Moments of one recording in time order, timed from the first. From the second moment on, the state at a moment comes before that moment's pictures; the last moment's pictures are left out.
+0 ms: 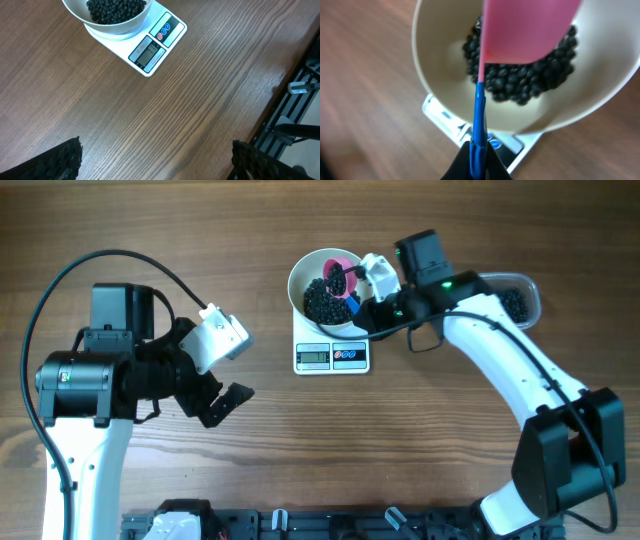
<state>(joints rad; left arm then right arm) -0.04 1.17 1.35 -1.38 0.47 0.80 0.38 1.74 1.31 -0.68 -0.40 -0.09</state>
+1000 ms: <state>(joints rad) -0.04 1.17 1.35 -1.38 0.47 0.80 0.51 1.71 1.35 -0.72 0.00 -0.13</state>
